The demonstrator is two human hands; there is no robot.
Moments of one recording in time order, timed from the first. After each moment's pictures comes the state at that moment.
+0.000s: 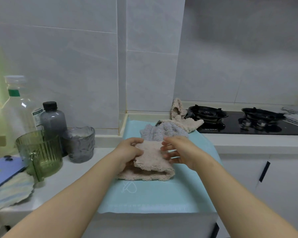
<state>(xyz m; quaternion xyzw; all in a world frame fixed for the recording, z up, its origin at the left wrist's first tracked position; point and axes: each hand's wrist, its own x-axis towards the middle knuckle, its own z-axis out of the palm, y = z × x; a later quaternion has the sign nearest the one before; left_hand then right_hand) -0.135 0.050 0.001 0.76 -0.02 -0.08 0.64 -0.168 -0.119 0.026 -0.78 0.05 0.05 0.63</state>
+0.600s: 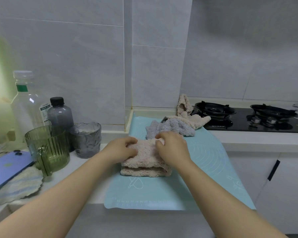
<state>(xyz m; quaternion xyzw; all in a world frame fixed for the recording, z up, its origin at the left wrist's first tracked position) -0.133 0.092 0.000 0.93 -0.08 -0.02 0.35 -0.159 -0.075 0.005 -0.96 -0.04 -0.19 0.22</state>
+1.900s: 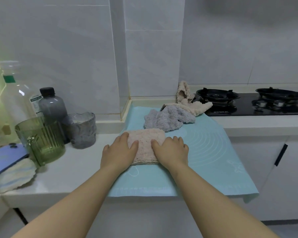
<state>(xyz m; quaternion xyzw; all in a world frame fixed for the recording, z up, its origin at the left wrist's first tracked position) -0.150 0.064 -0.046 0.97 -0.02 0.09 0.23 -0.154 -0.078 -0.048 -0.97 0.10 -0.08 0.22</state>
